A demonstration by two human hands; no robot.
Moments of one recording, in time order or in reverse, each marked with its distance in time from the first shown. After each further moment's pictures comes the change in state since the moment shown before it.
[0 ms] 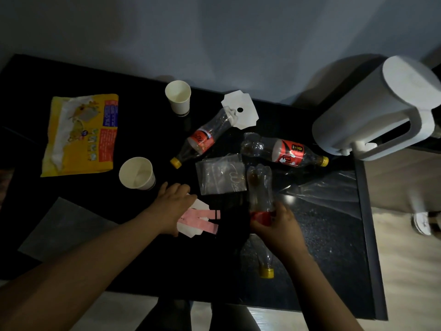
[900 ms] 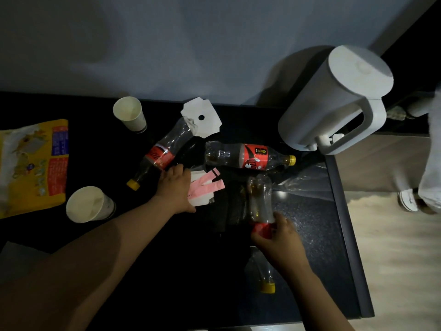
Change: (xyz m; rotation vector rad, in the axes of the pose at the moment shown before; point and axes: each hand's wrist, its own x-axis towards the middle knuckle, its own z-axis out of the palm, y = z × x) left_hand 0.106 0.052 -0.067 -0.070 0.164 -0.212; right_hand 0.015 0.061 -0.036 0.085 0.079 0.062
